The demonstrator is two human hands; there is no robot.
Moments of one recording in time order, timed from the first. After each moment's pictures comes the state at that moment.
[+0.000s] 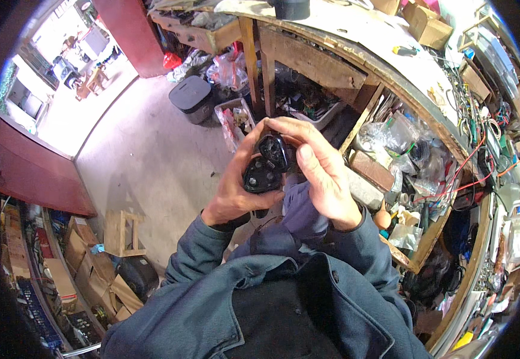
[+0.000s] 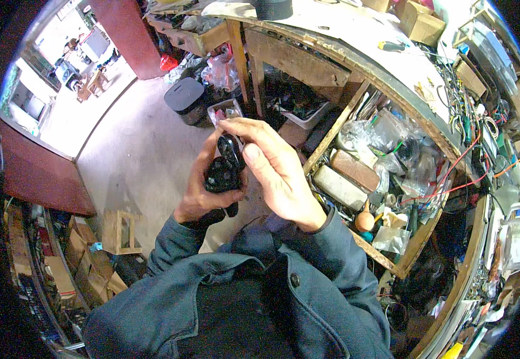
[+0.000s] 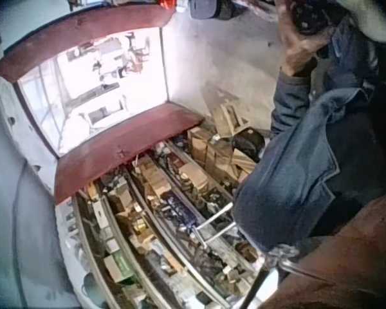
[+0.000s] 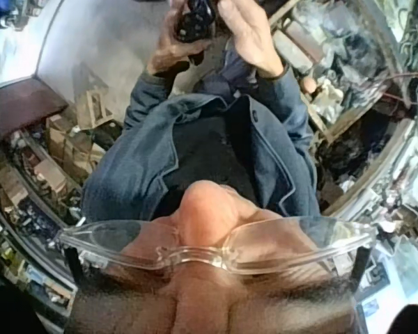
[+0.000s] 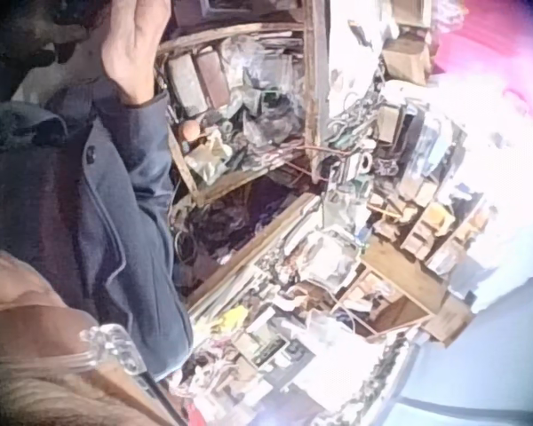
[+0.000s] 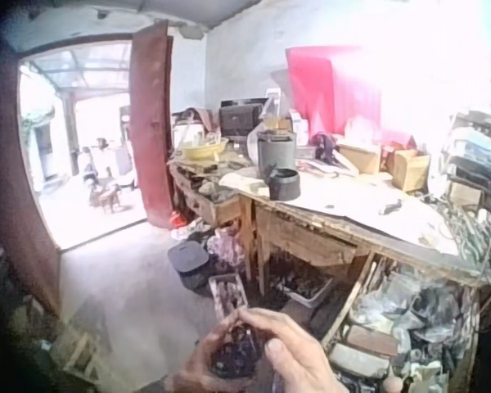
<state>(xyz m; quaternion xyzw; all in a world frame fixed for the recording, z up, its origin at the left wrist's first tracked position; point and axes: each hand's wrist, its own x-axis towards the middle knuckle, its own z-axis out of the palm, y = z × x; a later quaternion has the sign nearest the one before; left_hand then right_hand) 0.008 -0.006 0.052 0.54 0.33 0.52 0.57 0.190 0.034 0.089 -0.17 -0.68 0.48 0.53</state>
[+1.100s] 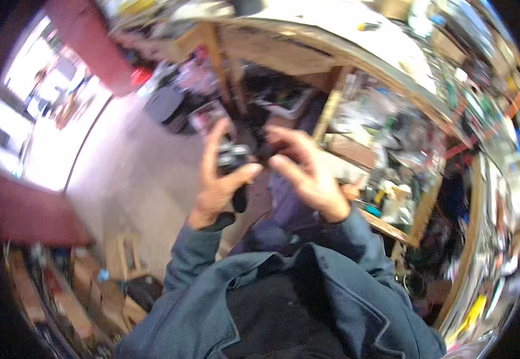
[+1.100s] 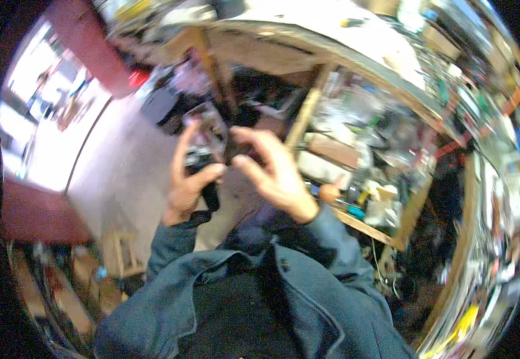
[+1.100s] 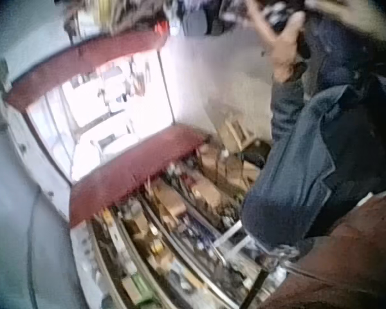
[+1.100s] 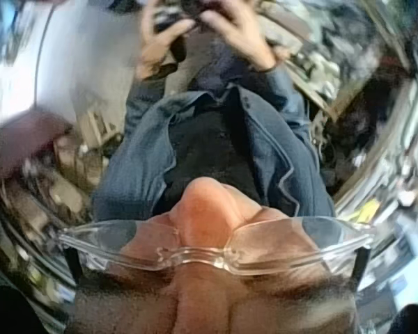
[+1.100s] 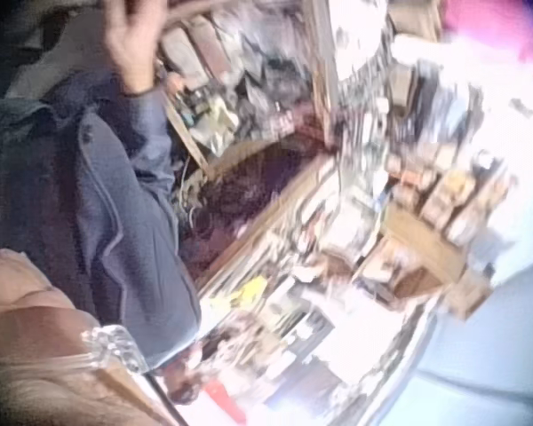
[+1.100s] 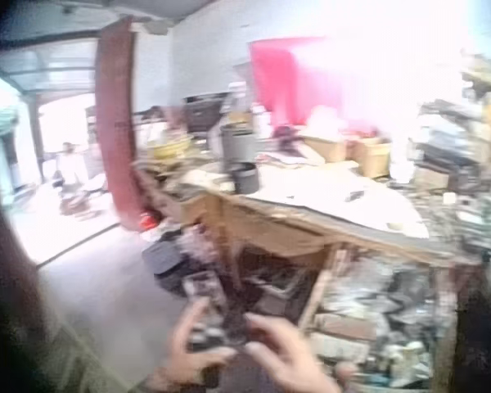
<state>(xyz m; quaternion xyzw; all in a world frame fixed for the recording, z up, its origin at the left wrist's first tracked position) 0.020 0.009 0.047 0.50 0.40 0.54 0.54 0.226 0.024 0.034 -0.38 -0.68 0.41 0.48</state>
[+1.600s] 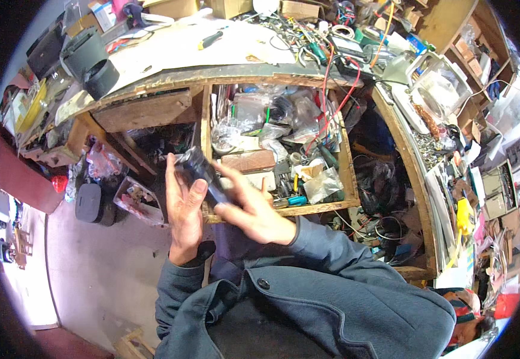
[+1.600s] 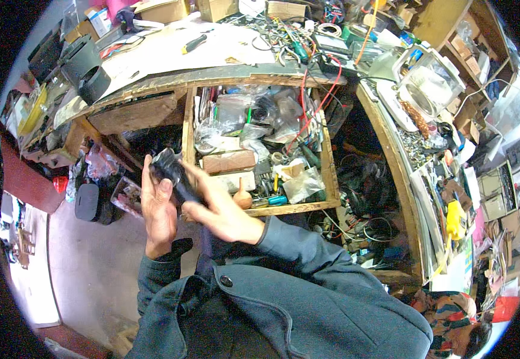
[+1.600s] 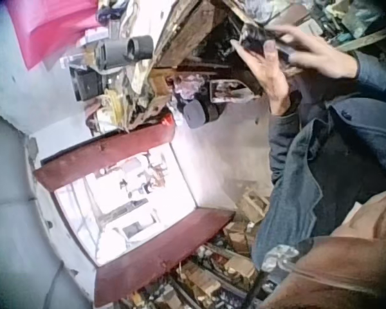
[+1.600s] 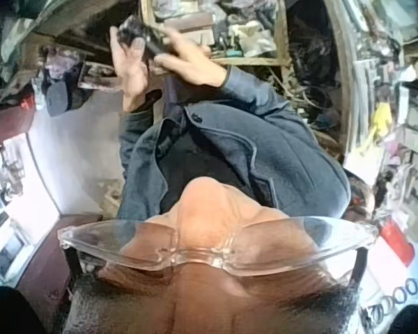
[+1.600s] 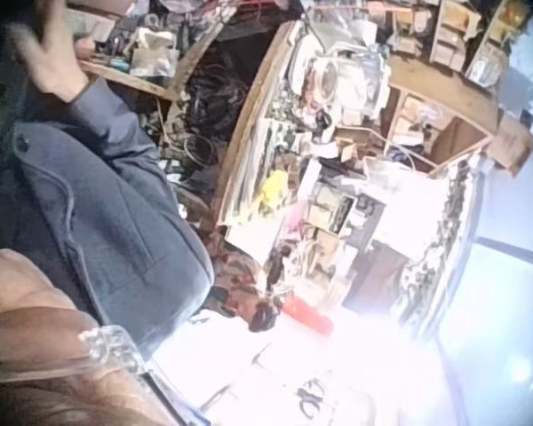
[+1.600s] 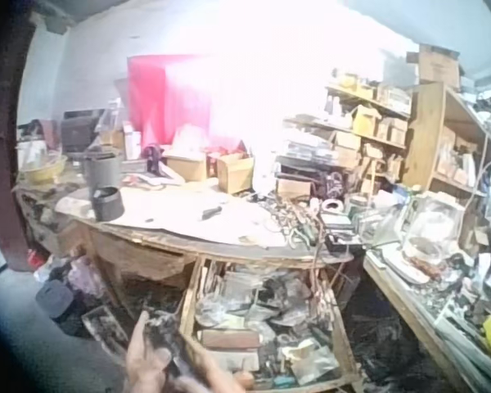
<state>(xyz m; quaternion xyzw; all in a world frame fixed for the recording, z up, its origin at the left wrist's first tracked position) 0.142 0.043 0.044 0.50 0.20 0.54 0.65 0.288 -0.031 0.049 -0.44 -0.54 0.47 0.54</state>
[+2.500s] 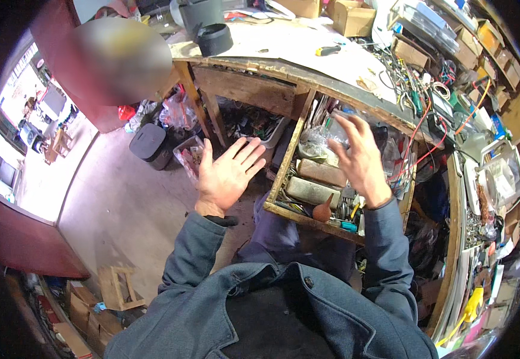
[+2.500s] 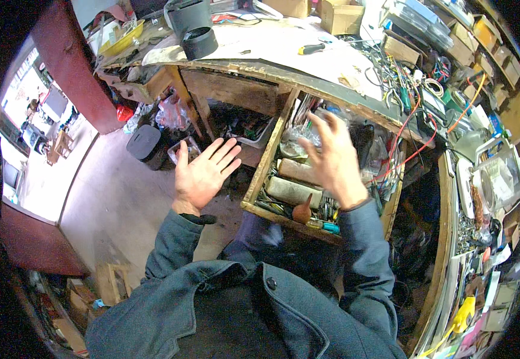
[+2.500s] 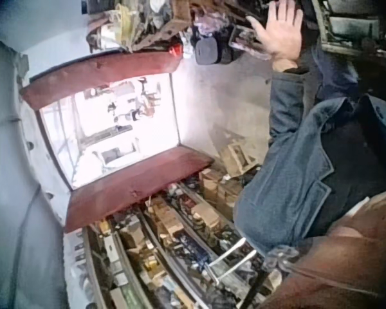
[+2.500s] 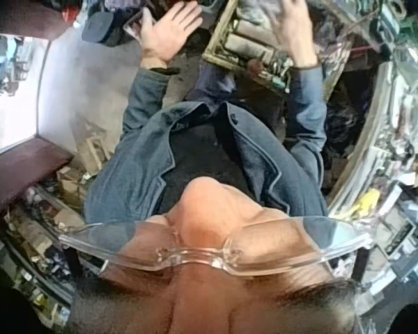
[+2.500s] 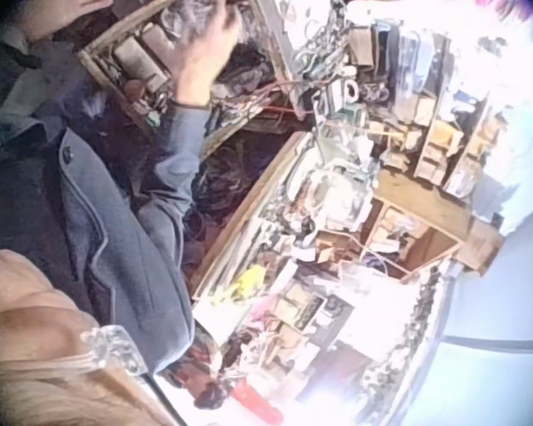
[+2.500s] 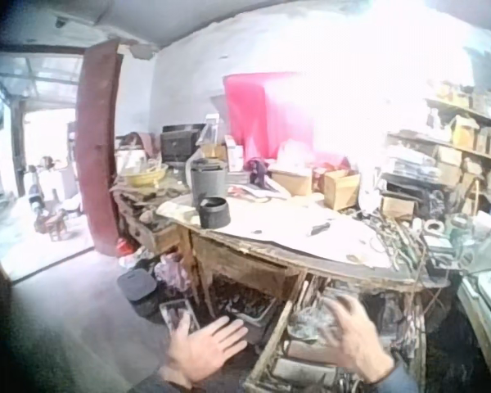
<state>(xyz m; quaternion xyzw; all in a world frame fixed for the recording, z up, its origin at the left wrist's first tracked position) 0.070 0.088 0.022 0.13 0.05 0.50 0.85 0.374 0.047 0.098 -0.59 -0.73 -0.04 0.34</state>
